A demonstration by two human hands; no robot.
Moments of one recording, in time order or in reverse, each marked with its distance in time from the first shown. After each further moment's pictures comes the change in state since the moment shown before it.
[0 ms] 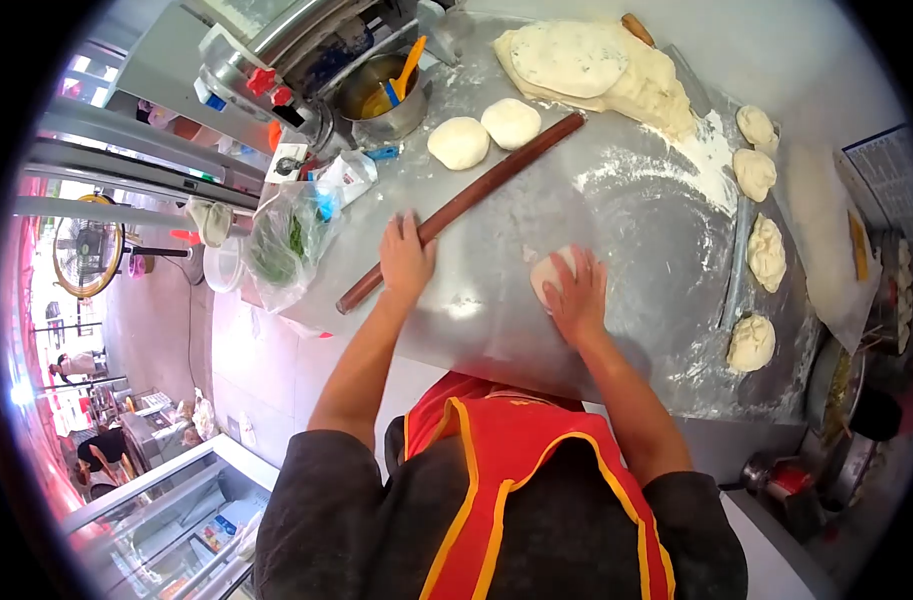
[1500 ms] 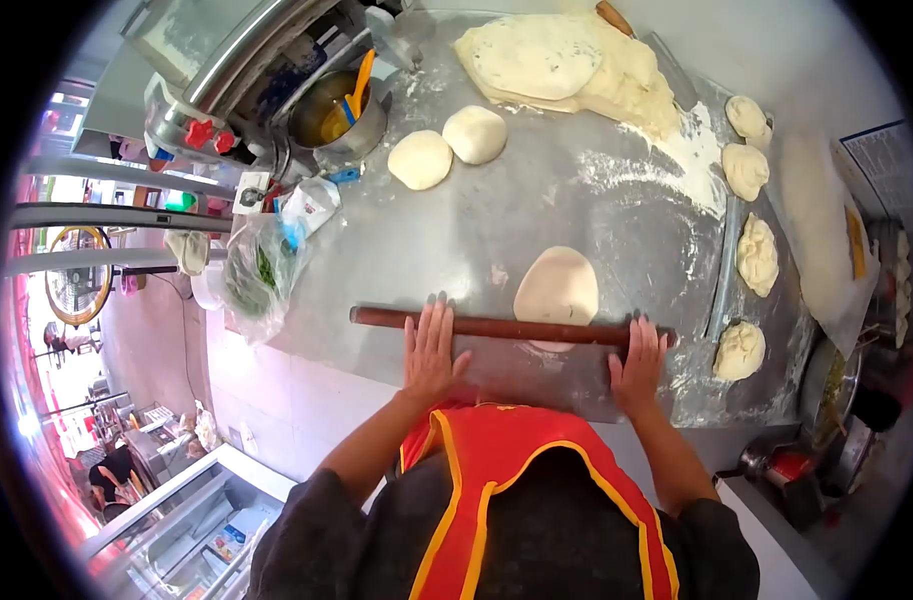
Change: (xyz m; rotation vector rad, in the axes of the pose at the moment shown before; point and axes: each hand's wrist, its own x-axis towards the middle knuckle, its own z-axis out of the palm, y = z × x) left_hand -0.100 0.074 -0.020 -0.111 -0.424 0.186; right_hand -0.083 0.097 -0.082 -0.213 -0.013 0.108
